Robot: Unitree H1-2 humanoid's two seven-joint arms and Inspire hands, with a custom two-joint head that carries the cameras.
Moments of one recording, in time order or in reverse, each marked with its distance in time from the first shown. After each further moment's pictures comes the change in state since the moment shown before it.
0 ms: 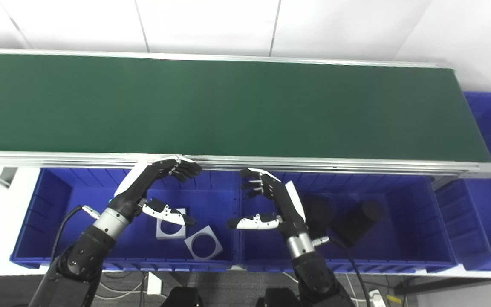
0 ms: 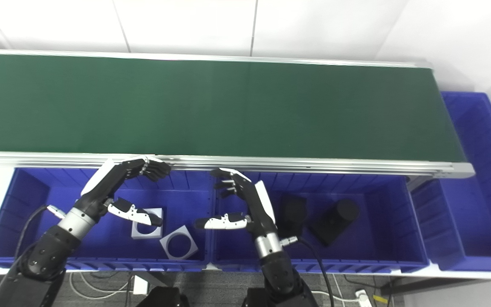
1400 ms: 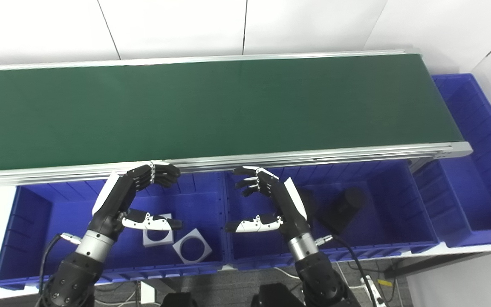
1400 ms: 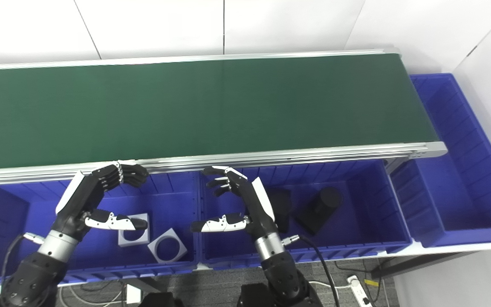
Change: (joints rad) left arm 0.083 -0.080 0.031 -0.121 -0.129 0.056 -0.020; right arm 0.131 -0.041 -0.035 -0.217 0.024 0.010 0.069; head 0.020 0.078
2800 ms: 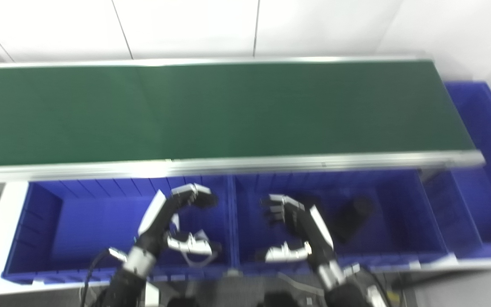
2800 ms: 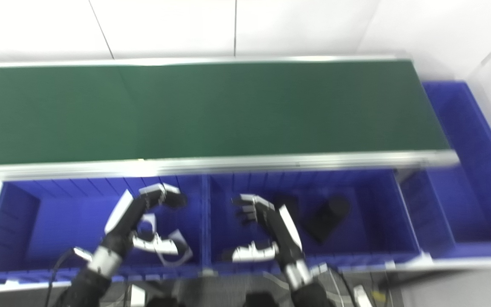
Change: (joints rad) left arm 0.027 -0.077 -0.120 0.171 0.173 -0.058 0.148; right arm 0.037 -0.089 -0.010 0.103 0.111 -0.009 0.063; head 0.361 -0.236
